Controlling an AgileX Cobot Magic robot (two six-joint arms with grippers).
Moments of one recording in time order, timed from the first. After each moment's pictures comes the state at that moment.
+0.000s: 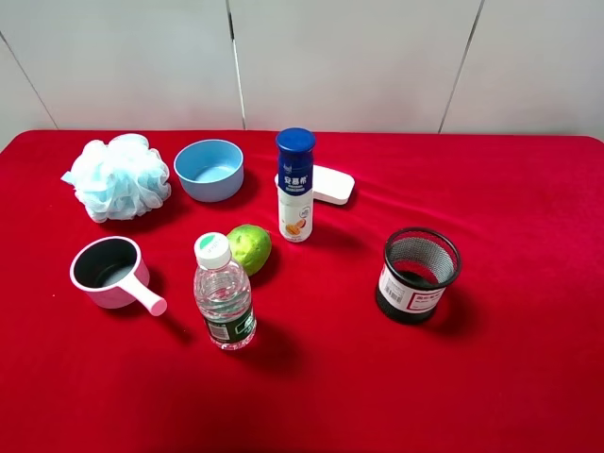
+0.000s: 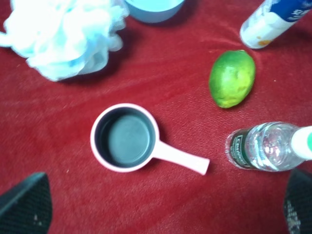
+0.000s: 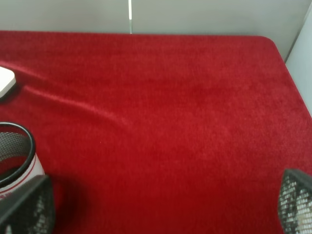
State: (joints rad) left arm -0.10 1.10 -1.21 -0.18 1.17 0.20; right arm 0.05 -0.01 -0.50 -0.10 1.02 -0.03
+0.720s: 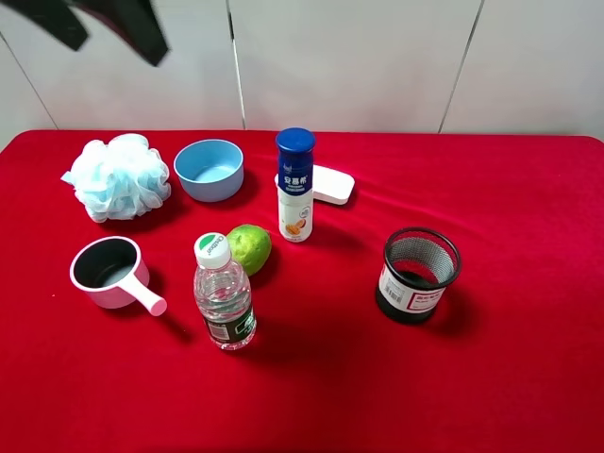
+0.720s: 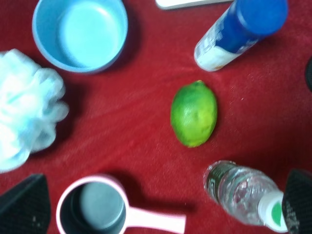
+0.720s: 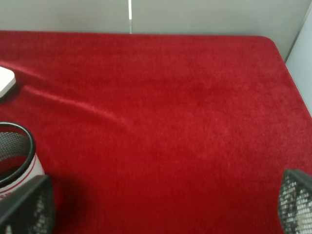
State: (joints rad) left arm -0.41 1.55 -1.58 -0.09 1.17 0.14; right arm 0.05 -0.01 -0.50 -0.10 1.02 -0.03
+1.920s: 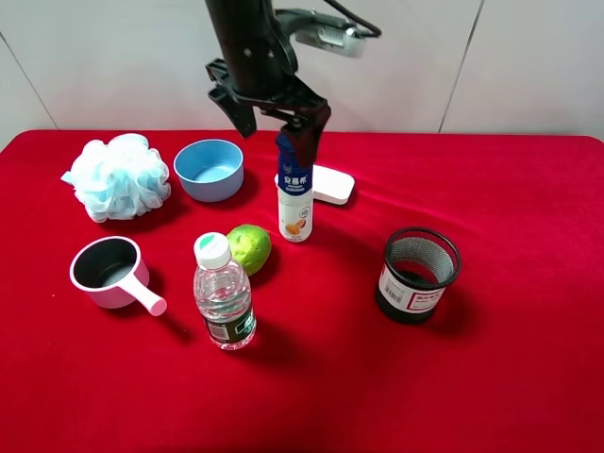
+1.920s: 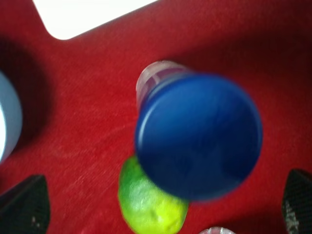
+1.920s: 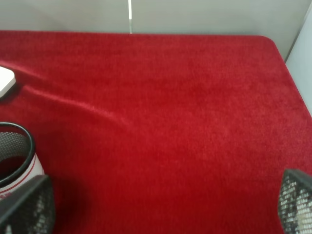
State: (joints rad) left arm -0.63 2.15 -1.94 -0.03 1.17 0.13; right arm 0.05 -0.01 -0.50 -0.10 1.02 -0.03
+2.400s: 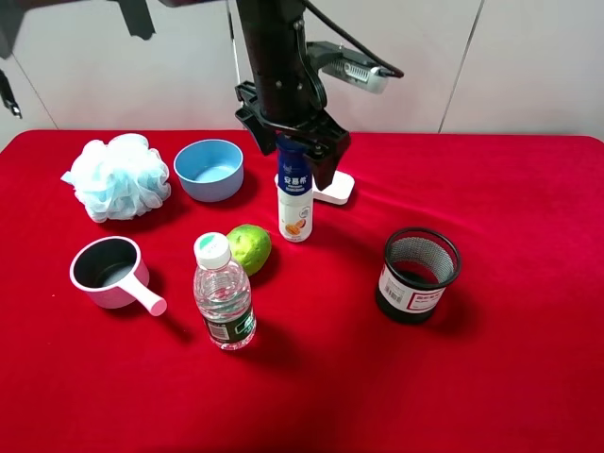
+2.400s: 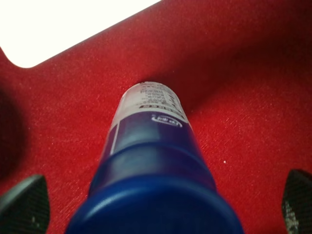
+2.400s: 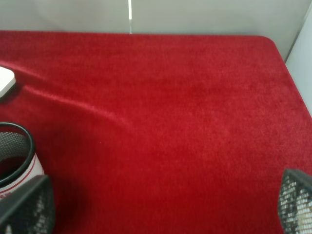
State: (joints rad) left arm -0.67 2.25 -2.00 0.00 1.17 0.13; right arm 0.05 -0.01 -0.50 -0.10 1.02 -0.03
